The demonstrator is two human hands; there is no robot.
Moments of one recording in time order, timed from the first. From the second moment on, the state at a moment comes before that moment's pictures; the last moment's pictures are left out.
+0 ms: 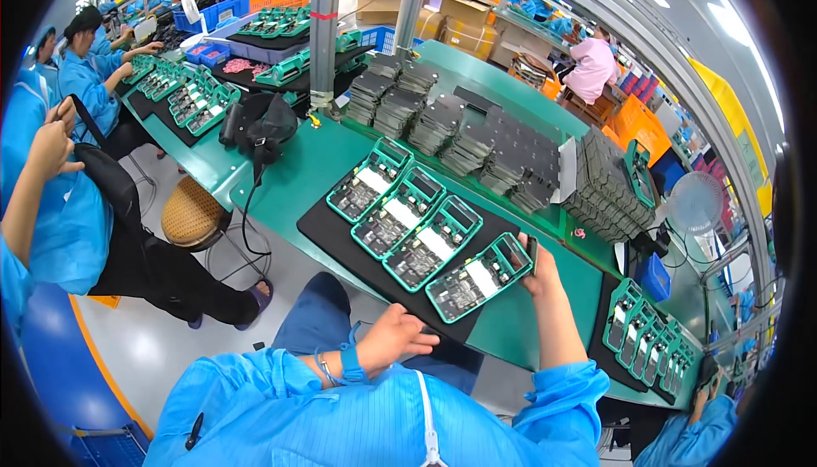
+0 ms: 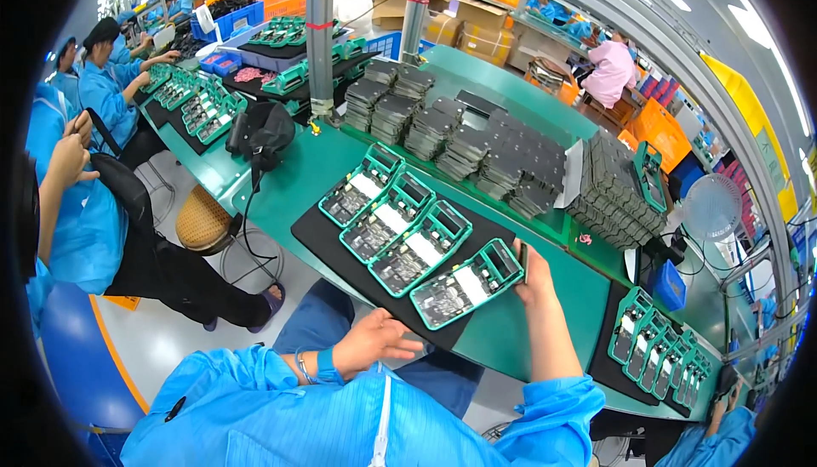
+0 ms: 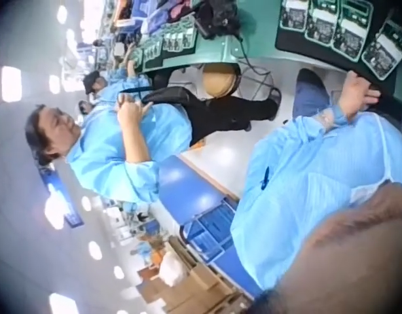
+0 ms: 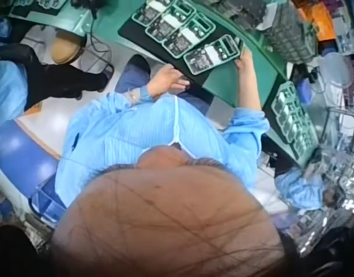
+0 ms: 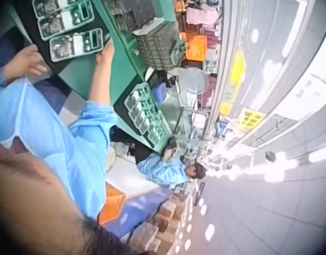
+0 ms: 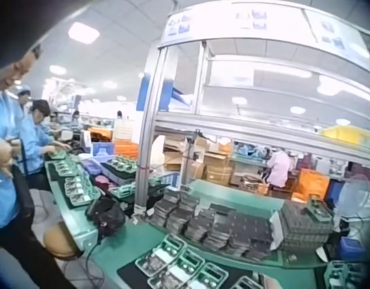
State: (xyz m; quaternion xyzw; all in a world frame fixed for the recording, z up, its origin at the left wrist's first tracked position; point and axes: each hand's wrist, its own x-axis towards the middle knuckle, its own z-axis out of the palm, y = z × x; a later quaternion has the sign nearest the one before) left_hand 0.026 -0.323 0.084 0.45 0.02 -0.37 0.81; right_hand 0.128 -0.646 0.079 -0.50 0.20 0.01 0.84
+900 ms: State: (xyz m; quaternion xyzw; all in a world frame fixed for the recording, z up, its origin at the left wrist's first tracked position) left_hand 0.183 -0.234 0.072 0.89 -0.18 0.08 0.42; right_hand 0.070 -0.568 0.114 -0.61 0.23 0.00 0.76
